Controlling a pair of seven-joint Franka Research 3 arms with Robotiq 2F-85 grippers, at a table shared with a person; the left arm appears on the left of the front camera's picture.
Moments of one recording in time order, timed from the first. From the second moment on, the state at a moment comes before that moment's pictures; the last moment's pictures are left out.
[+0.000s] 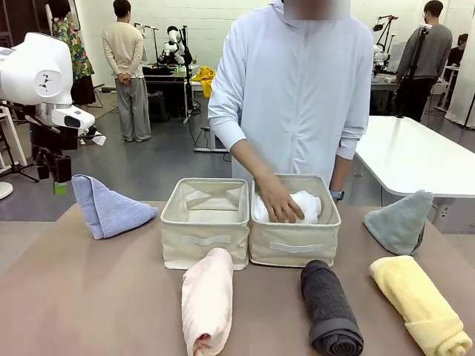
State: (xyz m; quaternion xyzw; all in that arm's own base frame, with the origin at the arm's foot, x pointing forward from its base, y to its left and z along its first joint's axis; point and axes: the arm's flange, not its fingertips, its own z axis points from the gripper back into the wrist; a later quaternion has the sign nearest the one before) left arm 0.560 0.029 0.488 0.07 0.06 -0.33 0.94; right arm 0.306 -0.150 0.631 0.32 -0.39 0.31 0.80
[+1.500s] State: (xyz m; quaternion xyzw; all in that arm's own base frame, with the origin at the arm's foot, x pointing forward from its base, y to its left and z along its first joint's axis) left arm 0.617 0.040 0.449 0.00 -0.05 -0.36 0.93; right arm 0.305 -0.151 0.631 0.32 -0.39 0.31 0.81
